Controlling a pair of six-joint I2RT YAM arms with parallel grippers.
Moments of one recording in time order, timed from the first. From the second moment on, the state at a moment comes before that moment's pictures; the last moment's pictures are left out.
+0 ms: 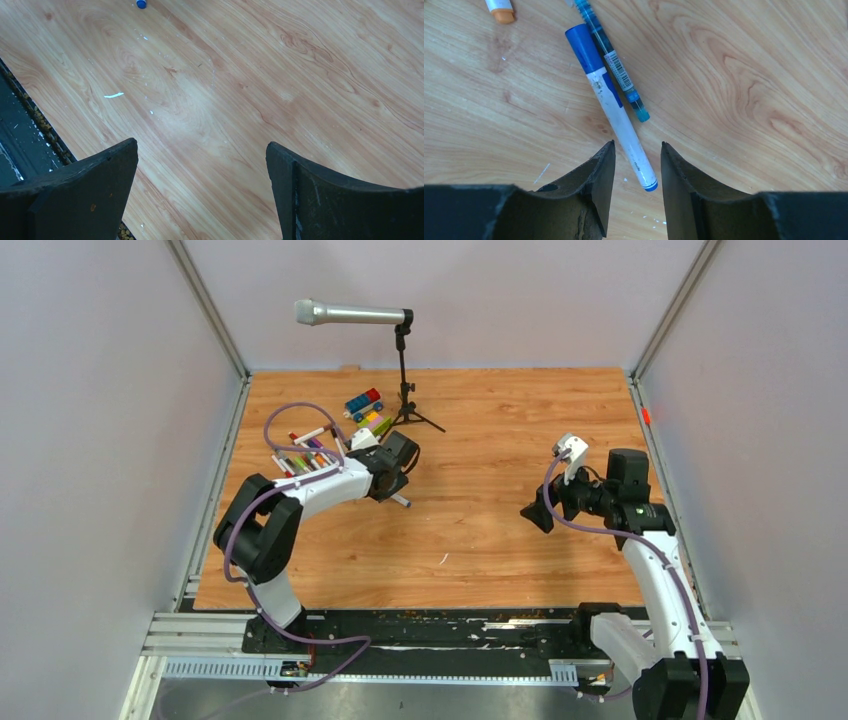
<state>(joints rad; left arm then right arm) -0.65 1.72 1.13 -0.49 -0.48 -1.20 -0.01 0.92 0.77 -0.57 -0.76 -0.42</state>
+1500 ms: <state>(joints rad) -0.65 1.81 1.15 -0.55 -0.45 -1.22 -0.01 0.91 0.77 -0.57 -0.72 -0.43</state>
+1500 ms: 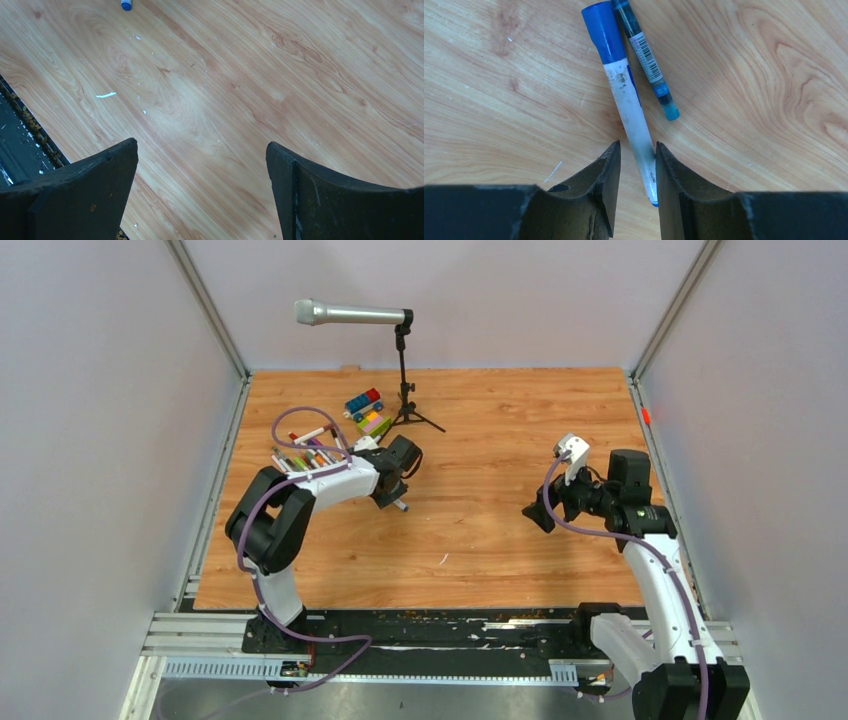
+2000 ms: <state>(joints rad) -0.65 1.80 1.11 -0.55 -0.45 -1.22 -0.01 0.88 0.77 -0.57 -0.72 -0.44</state>
